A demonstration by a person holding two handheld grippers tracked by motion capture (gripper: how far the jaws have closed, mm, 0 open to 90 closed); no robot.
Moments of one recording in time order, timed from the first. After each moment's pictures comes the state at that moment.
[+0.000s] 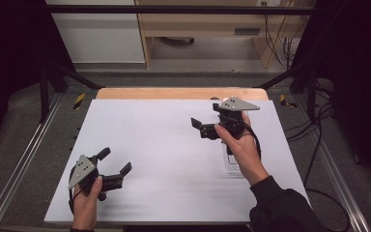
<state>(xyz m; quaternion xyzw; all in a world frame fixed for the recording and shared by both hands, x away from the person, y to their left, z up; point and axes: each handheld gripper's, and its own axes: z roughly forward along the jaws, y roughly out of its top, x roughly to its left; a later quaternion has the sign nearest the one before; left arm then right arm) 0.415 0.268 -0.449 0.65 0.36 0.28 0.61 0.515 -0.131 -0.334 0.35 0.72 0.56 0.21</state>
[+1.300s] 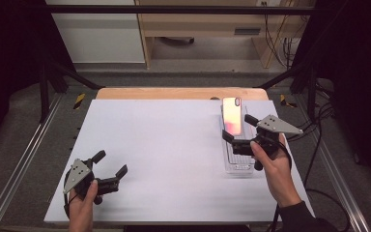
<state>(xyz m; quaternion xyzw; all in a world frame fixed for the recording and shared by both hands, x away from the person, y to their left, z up) 0.404 0.277 -0.449 0.65 0.36 0.29 0.60 0.465 -0.209 -0.347 0.36 0.69 0.58 0.26</state>
